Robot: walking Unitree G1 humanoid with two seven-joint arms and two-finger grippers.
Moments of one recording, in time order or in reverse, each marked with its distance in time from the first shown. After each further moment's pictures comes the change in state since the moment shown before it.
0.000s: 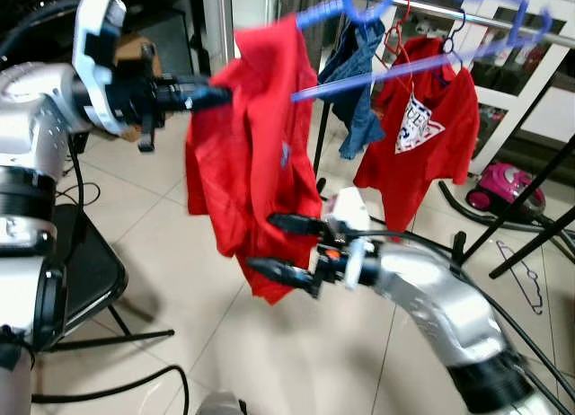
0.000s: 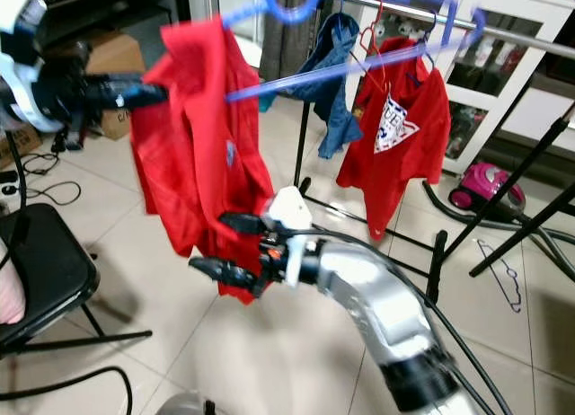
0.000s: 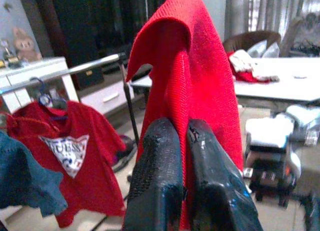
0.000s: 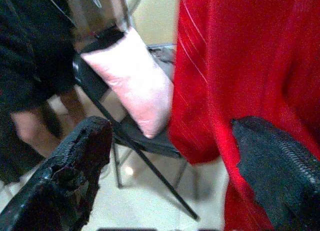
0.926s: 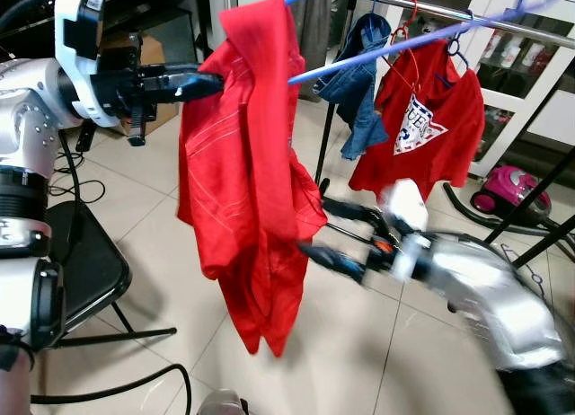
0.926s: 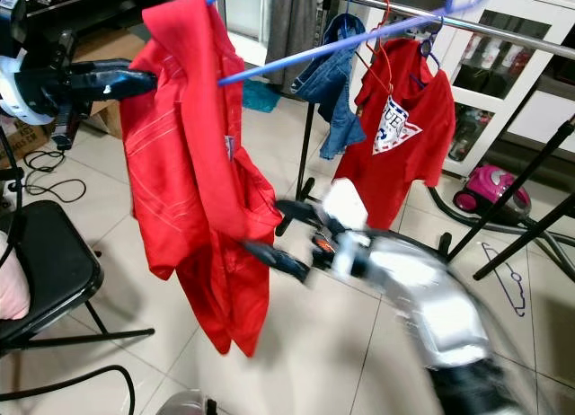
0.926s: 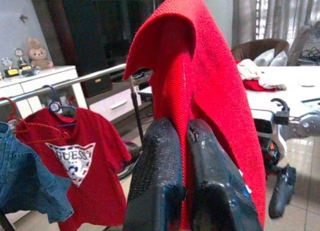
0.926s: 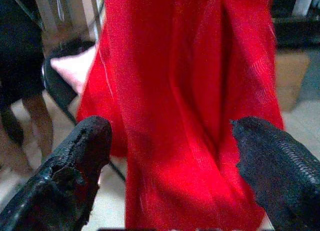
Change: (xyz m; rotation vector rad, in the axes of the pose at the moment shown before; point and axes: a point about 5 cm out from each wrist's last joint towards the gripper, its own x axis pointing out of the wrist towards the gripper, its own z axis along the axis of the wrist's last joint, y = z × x) left arm -0.002 -0.003 0.001 0.006 -0.026 0.020; right arm -0.042 -0.012 0.019 -0.065 -0.086 -0.094
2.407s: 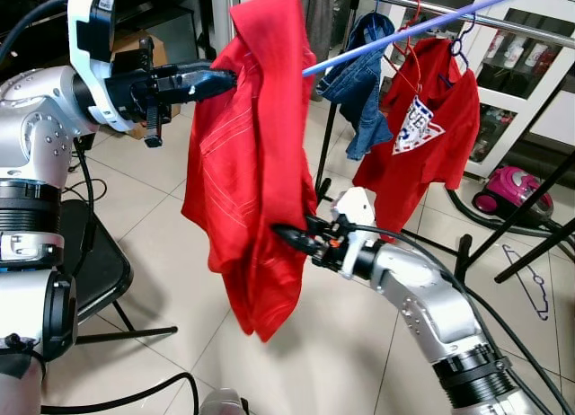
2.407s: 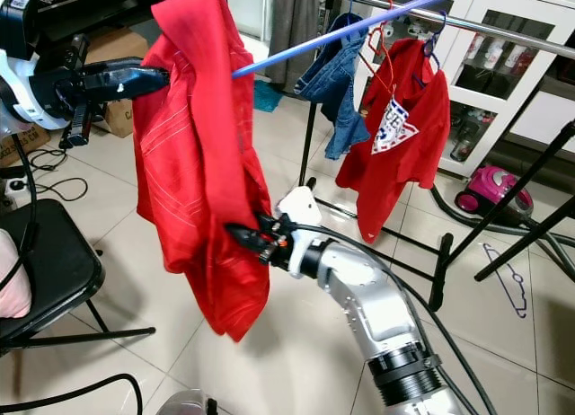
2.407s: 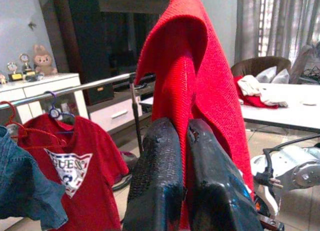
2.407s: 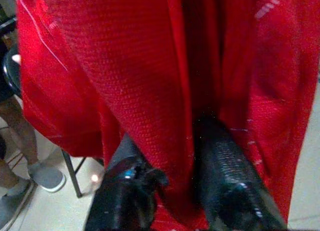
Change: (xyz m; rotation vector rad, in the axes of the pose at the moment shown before) left arm 0.010 -0.006 -0.001 -0.038 -0.056 0.020; right arm 0.031 -0.005 -0.041 0.085 0.076 -0.121
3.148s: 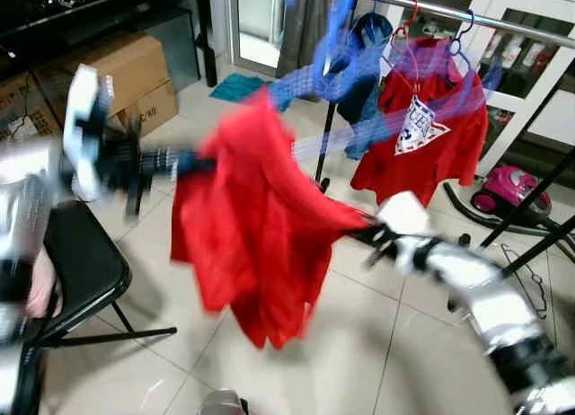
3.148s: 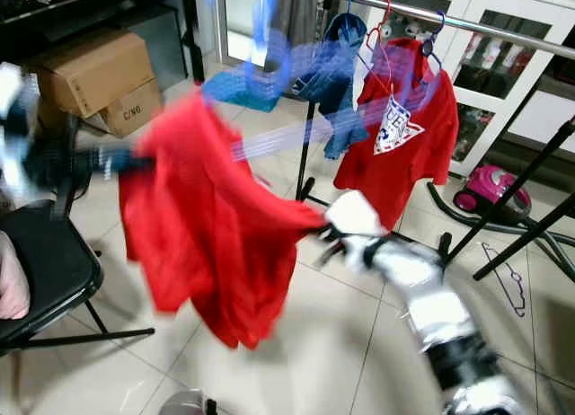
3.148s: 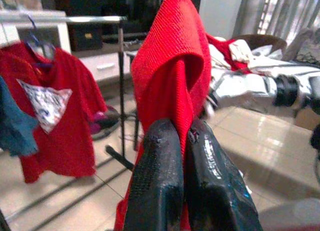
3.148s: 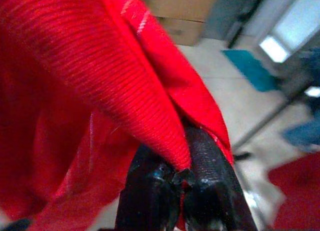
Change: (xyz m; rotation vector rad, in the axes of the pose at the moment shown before) left arm -0.042 -0.048 -0.059 -0.176 0.169 0.009; right arm -0.065 -0.071 -0.007 -0.353 0.231 -0.290
